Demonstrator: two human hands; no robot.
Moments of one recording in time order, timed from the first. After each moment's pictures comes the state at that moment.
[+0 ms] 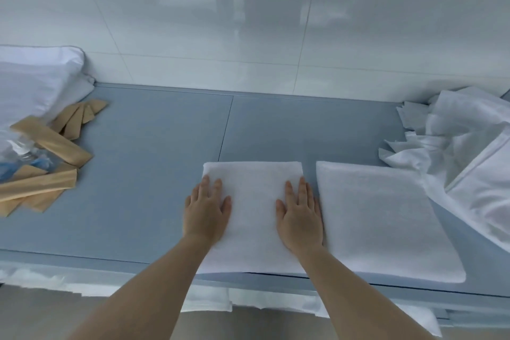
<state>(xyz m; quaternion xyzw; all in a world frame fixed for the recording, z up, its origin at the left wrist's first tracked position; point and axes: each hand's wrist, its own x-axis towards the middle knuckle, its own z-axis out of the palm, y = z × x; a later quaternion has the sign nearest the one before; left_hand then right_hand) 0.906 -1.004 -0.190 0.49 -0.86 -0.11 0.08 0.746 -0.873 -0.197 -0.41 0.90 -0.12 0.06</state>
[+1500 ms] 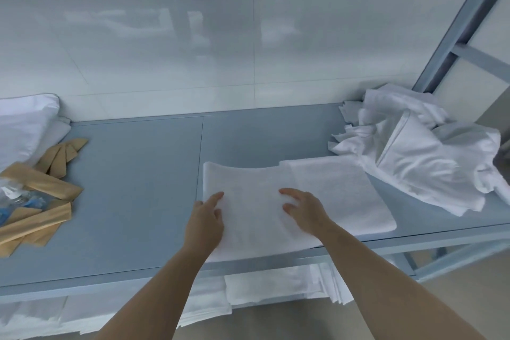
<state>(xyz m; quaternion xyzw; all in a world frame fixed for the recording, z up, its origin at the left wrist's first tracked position) 0.911 -0.932 -0.097 0.44 -0.83 -0.32 0.13 0.717 -0.783 -0.104 -0.33 0.85 -0.32 0.25</state>
